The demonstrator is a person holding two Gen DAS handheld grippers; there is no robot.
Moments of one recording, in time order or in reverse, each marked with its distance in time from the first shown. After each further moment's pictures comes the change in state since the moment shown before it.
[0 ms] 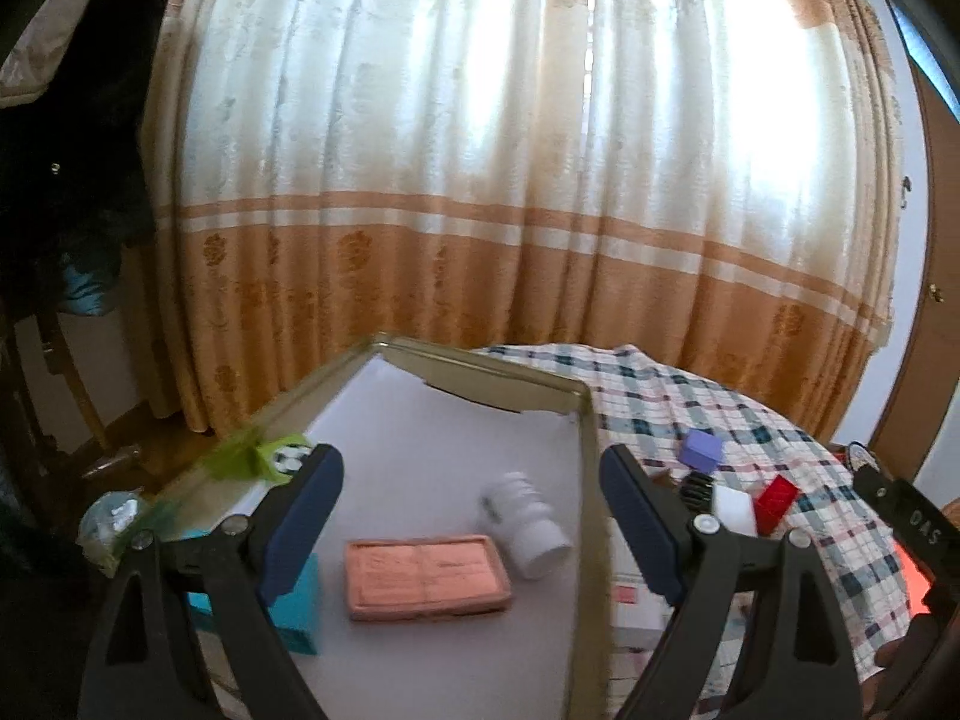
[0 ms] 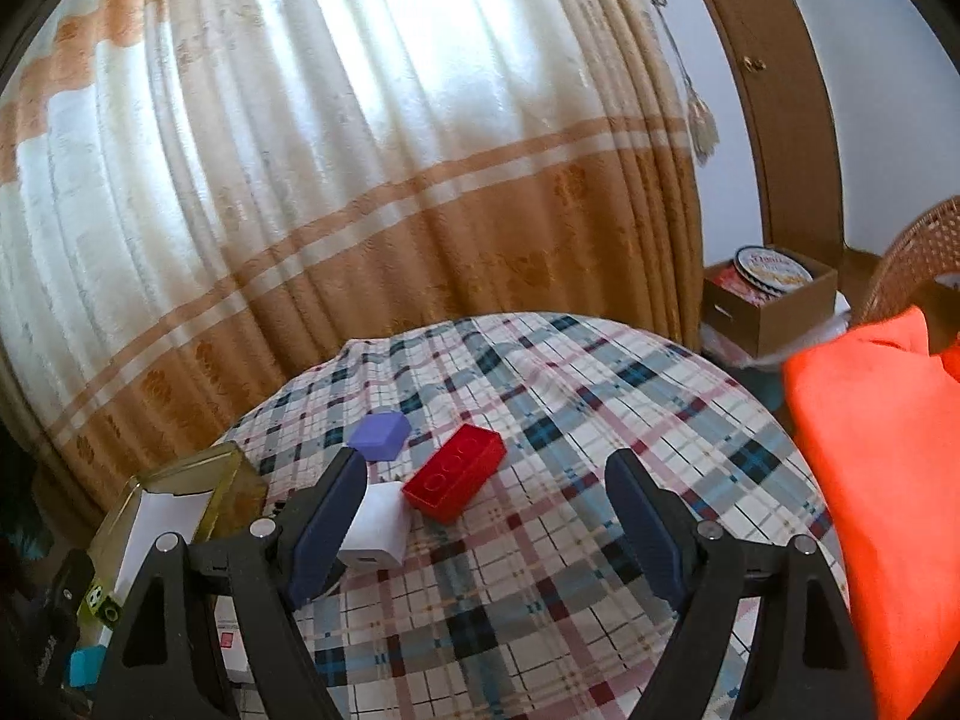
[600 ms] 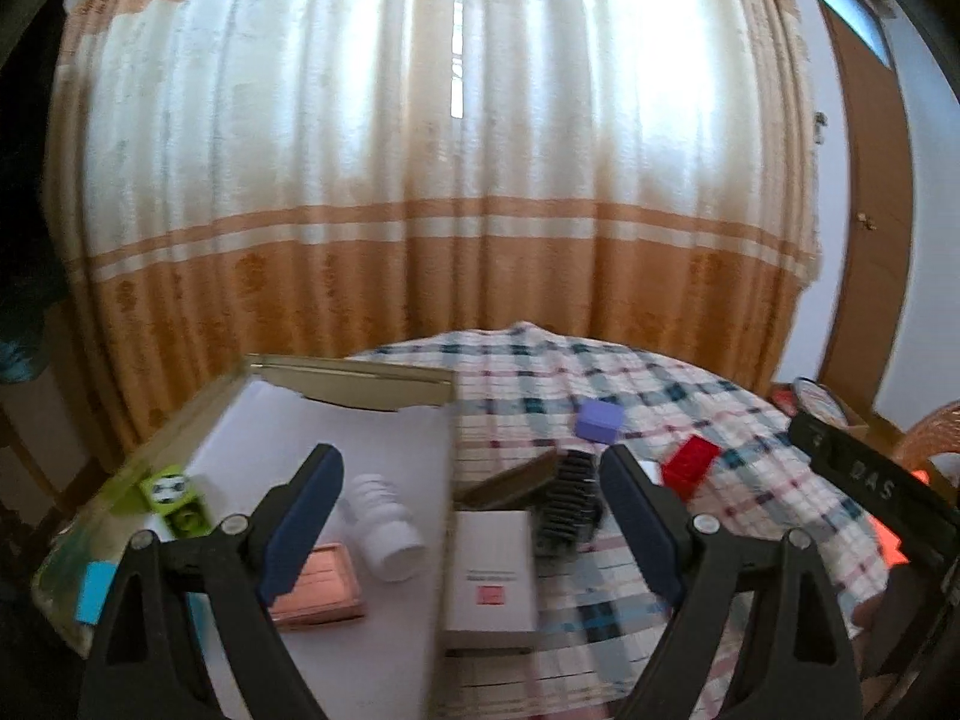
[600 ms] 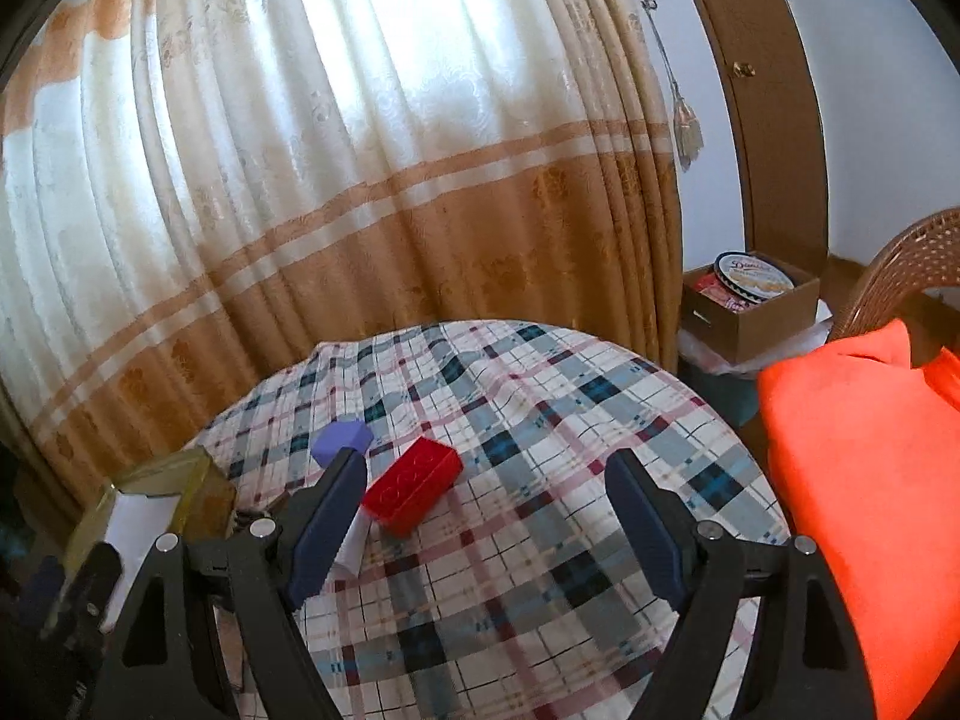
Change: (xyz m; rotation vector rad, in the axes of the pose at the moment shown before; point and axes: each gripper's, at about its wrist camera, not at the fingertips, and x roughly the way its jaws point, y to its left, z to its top) left arm 0.004 -0.064 -0.001 0.160 0.026 -0.173; right arm 0.002 -0.016 0.011 -0.018 -0.002 -0.051
